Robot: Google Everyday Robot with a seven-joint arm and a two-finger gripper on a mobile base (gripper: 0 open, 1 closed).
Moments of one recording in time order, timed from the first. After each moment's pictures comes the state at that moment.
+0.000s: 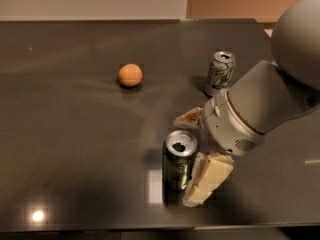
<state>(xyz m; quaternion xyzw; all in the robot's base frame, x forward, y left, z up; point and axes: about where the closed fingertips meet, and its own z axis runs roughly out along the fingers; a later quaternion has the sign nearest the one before) 0.356 -0.048 0.881 -0.70 0.66 0.18 0.21</state>
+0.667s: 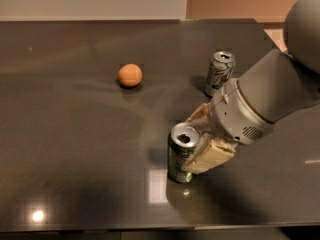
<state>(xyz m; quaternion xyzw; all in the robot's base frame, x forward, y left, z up) 0.372 -0.062 0.892 -0.67 0.68 0.18 0.22</state>
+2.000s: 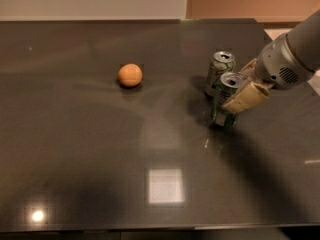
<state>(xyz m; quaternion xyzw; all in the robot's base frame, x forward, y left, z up) 0.496 -0.171 0.913 -0.55 0.79 0.12 0.26</state>
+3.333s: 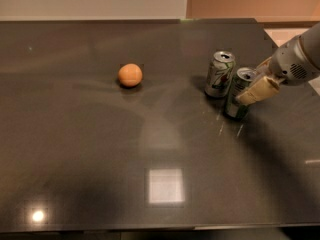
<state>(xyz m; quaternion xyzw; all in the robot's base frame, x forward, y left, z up) 0.540 -0.224 0.893 -0.49 0.82 0.13 0.27</state>
